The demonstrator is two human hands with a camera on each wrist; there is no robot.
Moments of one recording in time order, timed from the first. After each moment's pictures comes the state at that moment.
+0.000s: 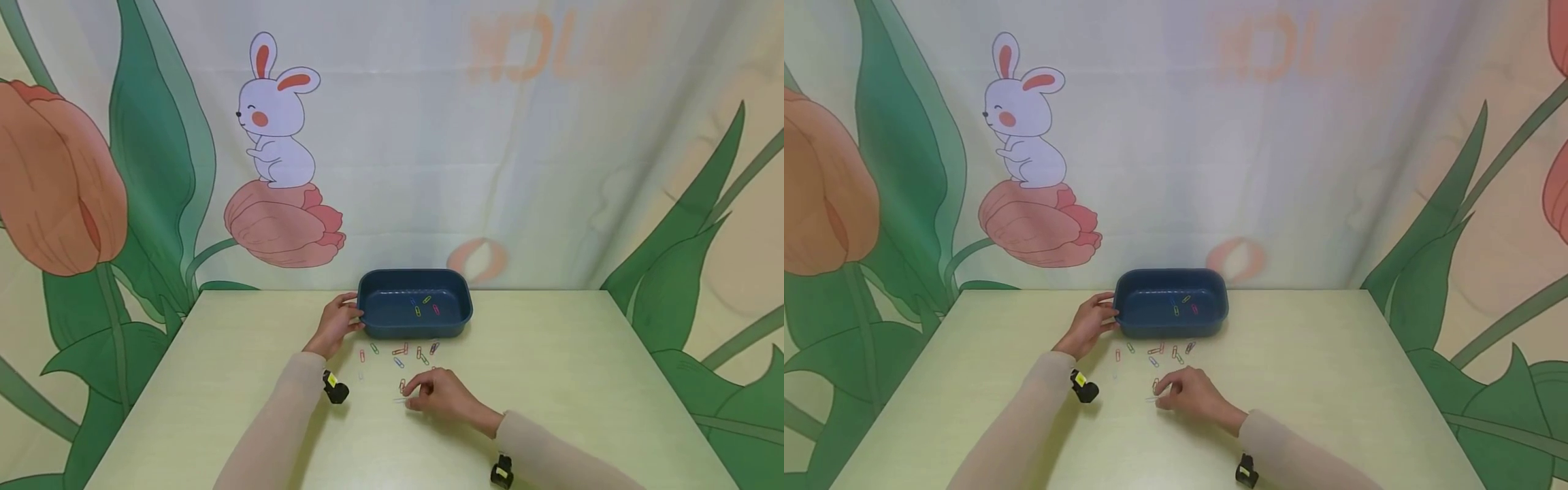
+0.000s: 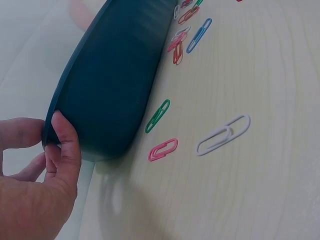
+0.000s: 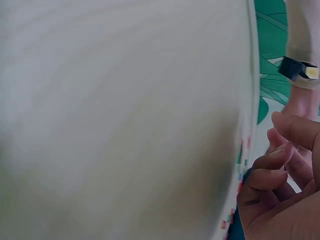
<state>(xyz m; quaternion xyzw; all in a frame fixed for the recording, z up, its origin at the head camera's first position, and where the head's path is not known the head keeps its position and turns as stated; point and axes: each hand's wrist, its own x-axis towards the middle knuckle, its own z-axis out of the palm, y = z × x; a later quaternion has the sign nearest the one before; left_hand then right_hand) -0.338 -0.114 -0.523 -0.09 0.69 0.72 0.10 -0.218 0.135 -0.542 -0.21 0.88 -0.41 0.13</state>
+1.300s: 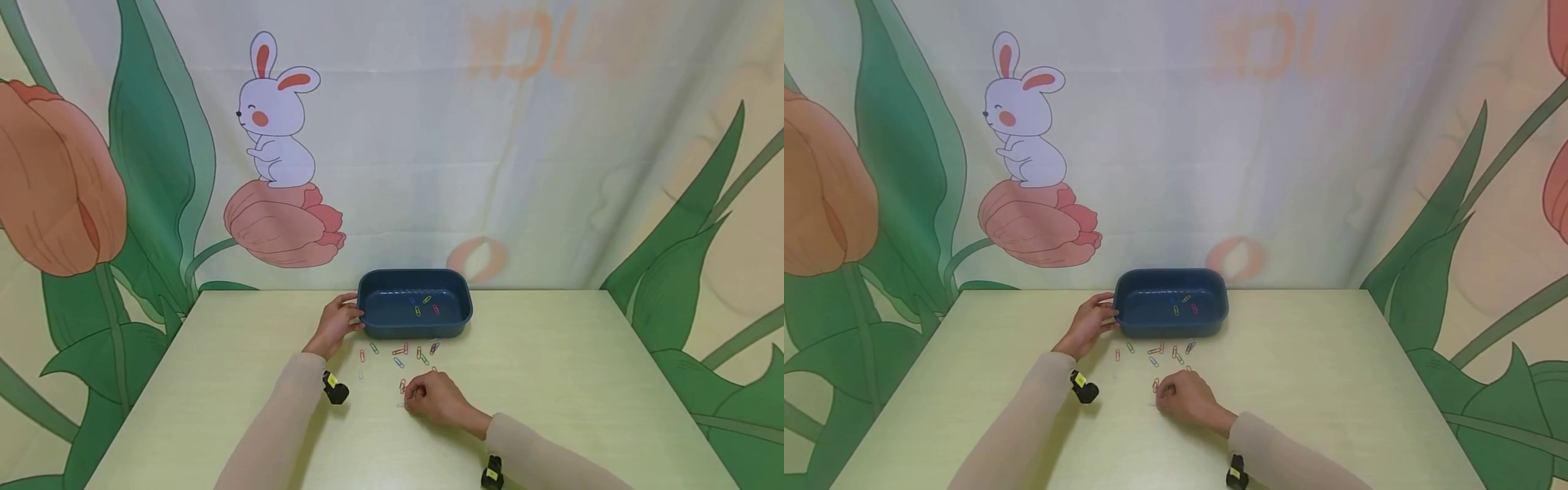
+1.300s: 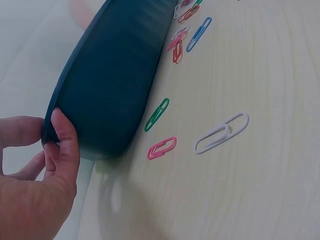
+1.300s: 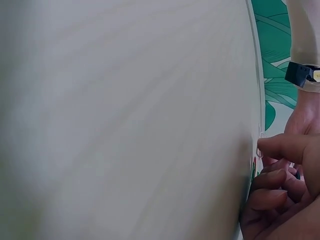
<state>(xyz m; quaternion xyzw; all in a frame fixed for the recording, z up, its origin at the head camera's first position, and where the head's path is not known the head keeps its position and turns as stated) -0.338 -0.115 -0.524 -0.09 0.68 0.72 0.09 -0.218 0.122 -0.559 -0.19 0.91 -0.36 0.08</state>
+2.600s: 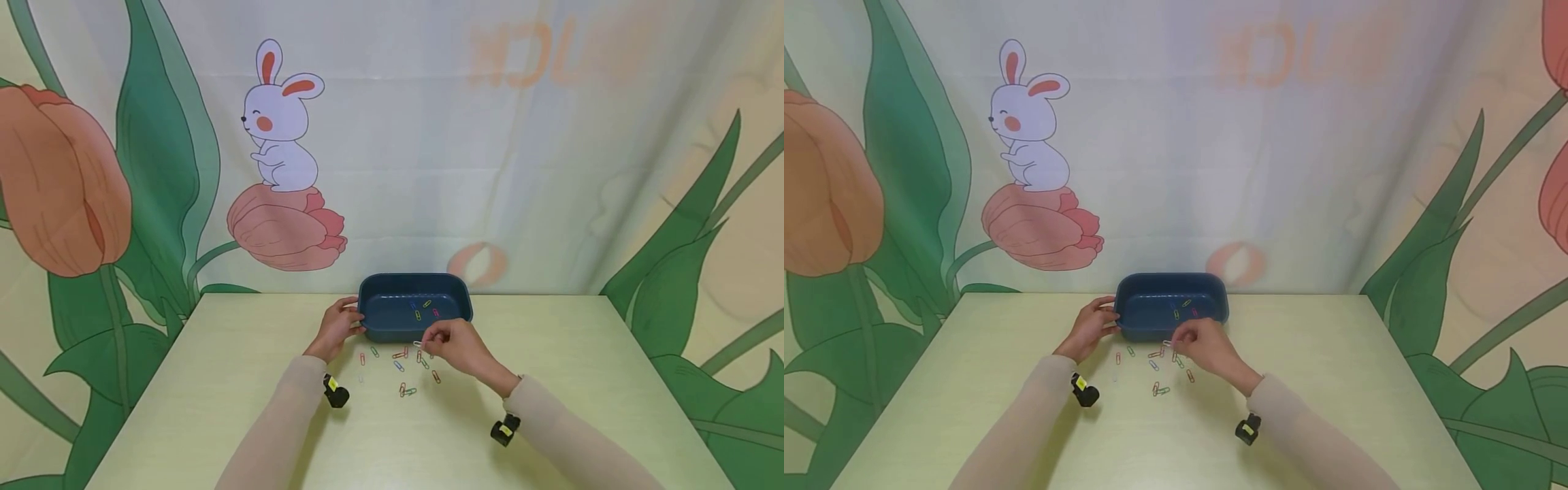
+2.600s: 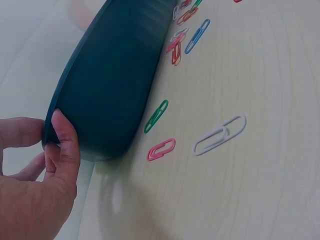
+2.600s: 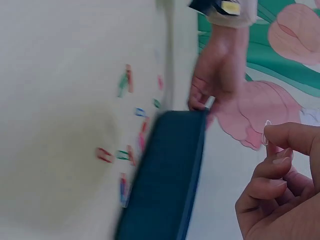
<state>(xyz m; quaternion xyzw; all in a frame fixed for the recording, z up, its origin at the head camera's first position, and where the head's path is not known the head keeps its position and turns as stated) -0.335 -0.112 -0.523 -0.09 0.68 0.72 0.08 -0.252 0.149 -0.457 -0.15 0.88 -0.44 0.05</state>
